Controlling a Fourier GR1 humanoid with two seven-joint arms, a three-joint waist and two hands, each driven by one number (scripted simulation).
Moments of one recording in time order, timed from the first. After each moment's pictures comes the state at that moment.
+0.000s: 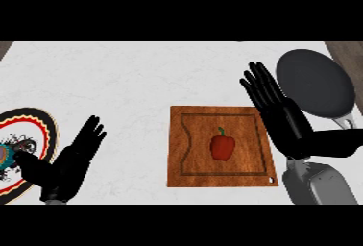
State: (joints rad) left arm 0.09 0.31 -0.21 -1.65 0.40 0.15 0.15; right arm -0.27 -0.21 0.22 -1.67 -0.38 -0.02 0.03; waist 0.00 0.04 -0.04
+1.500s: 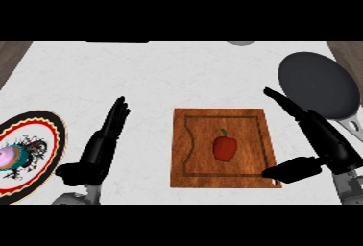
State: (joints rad) left arm -0.05 0.18 -0.29 -1.58 0.13 0.18 -0.10; right arm -0.19 -0.56 0.28 -1.81 0.16 0.08 0.31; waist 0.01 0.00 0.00
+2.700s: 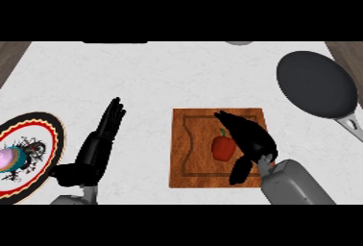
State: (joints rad) left arm -0.03 0.13 -0.22 -1.58 0.09 0.11 -0.11; right arm -0.35 -0.28 0.50 -1.49 0.57 0.33 0.53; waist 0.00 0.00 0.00
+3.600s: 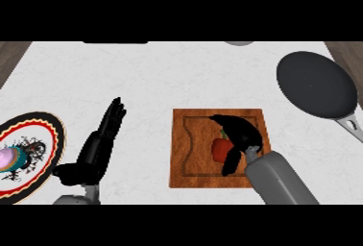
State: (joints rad) left arm -0.03 0.08 -0.17 -1.57 0.03 0.07 -0.11; right arm -0.39 -0.12 0.36 -1.19 0.76 0.32 0.36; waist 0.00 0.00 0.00
